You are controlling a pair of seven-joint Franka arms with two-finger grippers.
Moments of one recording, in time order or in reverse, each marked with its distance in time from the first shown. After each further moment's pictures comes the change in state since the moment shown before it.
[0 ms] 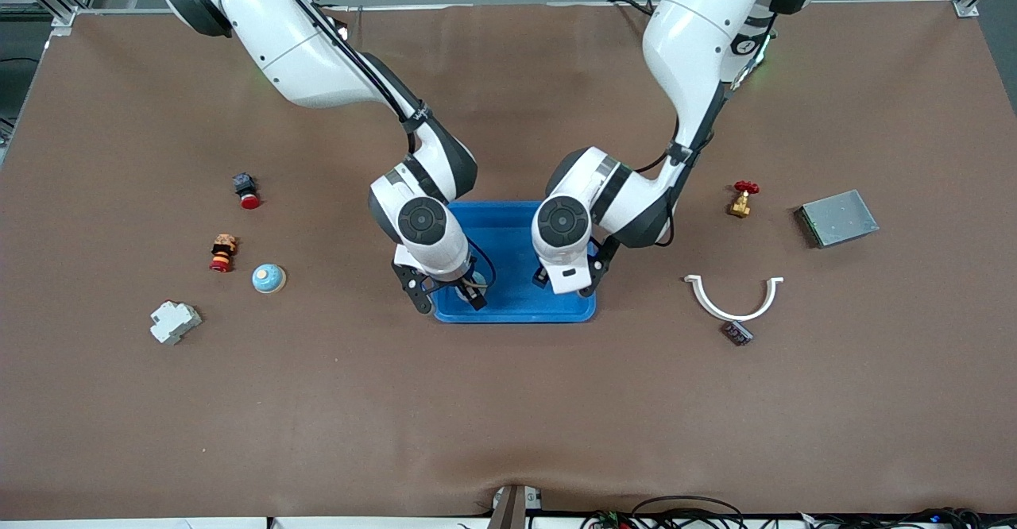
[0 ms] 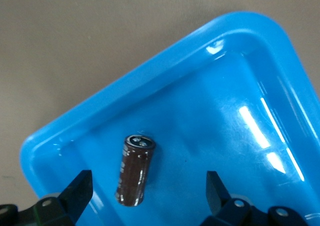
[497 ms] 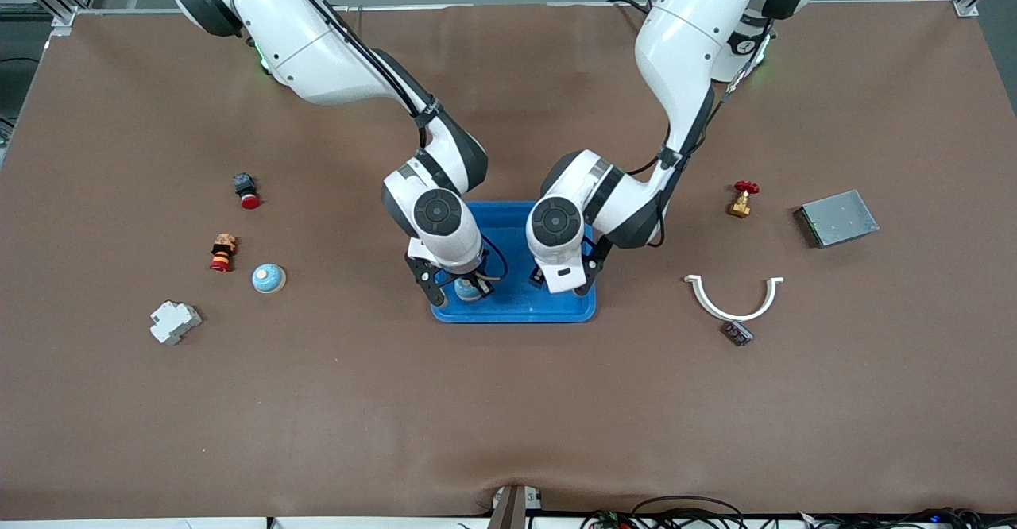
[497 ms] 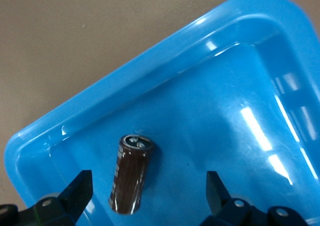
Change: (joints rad) left arm -0.009 0.025 0.003 -0.004 0.000 0.013 -0.014; right arm 0.034 0.009 -0.001 0.008 -0.001 0.014 0.045
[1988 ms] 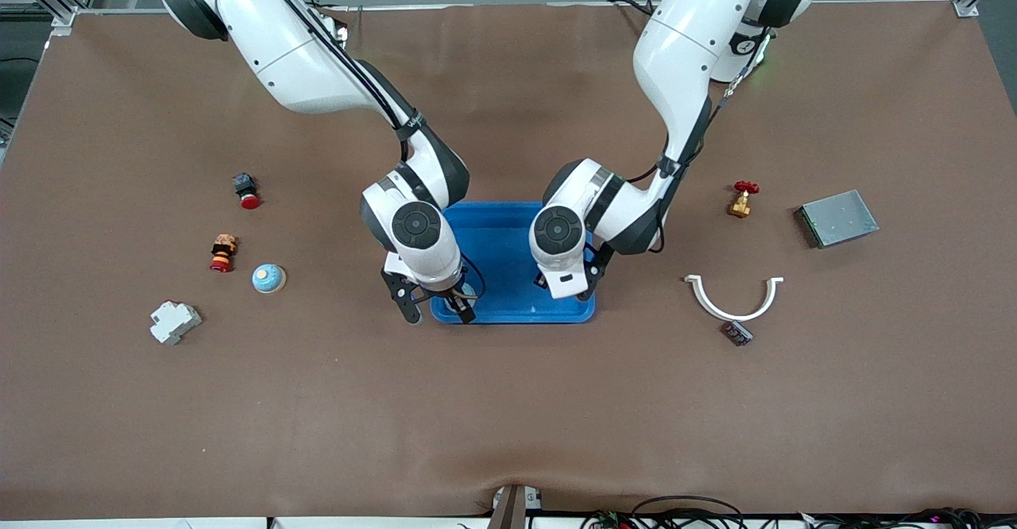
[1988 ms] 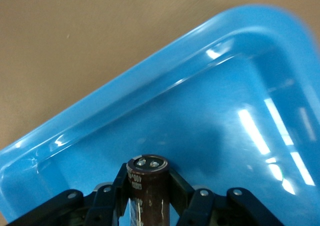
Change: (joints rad) left arm 0.013 0.011 0.008 0.025 0.003 0.016 0.034; right arm -0.048 0.000 -0.020 0.012 -0.086 0.000 -0.003
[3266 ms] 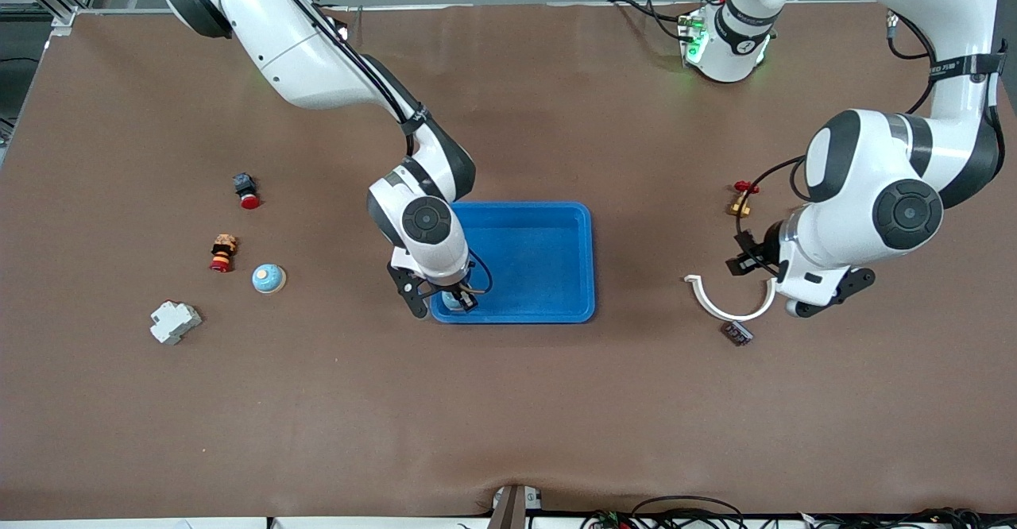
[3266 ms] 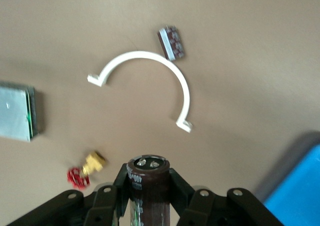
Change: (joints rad) left arm 0.483 -0.516 0.009 -0.359 0.070 -0.174 1.081; right arm 0.013 -0.014 0.008 0.022 -0.002 -0.104 0.002
